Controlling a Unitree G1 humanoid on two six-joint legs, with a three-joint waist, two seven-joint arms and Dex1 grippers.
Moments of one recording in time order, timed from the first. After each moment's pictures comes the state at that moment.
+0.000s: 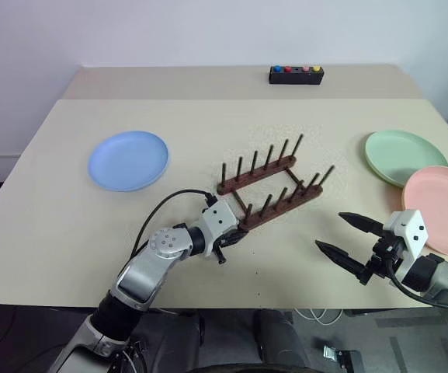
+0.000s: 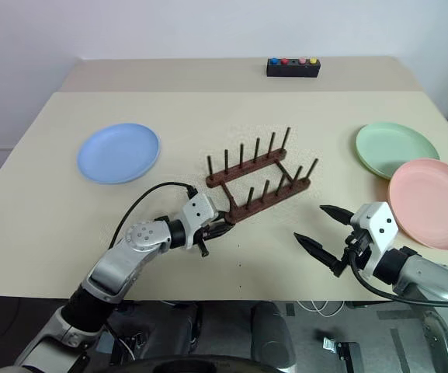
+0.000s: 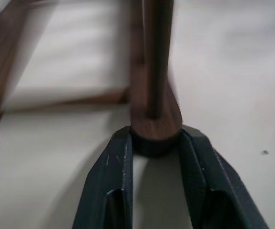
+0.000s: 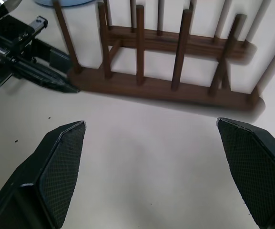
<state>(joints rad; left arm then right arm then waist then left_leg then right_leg) -0.27 0.34 -0.42 -0.22 -0.07 0.50 -0.64 0.32 -0.70 -0.39 -0.52 0.57 0.41 0.81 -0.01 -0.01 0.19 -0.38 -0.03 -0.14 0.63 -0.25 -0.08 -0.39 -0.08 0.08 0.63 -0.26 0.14</state>
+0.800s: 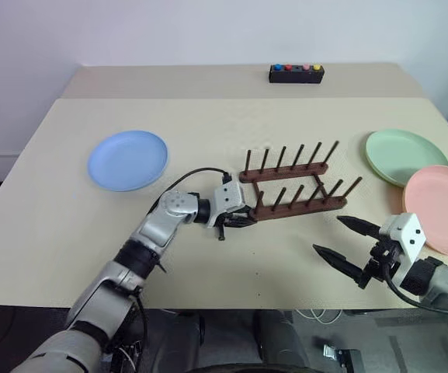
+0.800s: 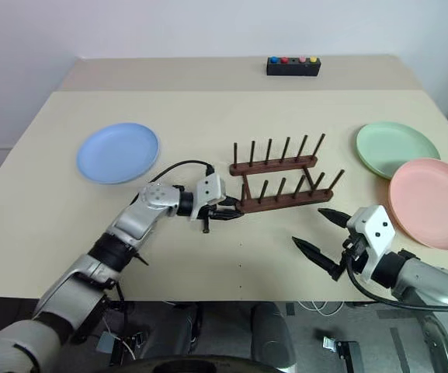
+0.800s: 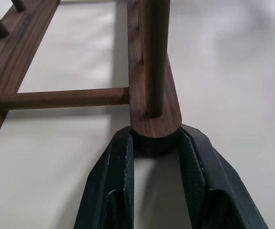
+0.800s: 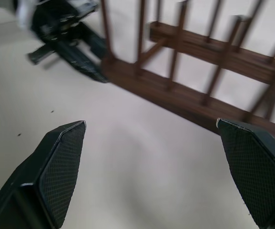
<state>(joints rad) -0.69 0.25 -0.42 0.44 -0.07 0.08 -1.04 0.37 -0.71 -0.38 -0.56 0.56 0.41 0.80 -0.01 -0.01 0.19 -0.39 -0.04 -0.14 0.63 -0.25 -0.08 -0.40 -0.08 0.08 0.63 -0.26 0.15</state>
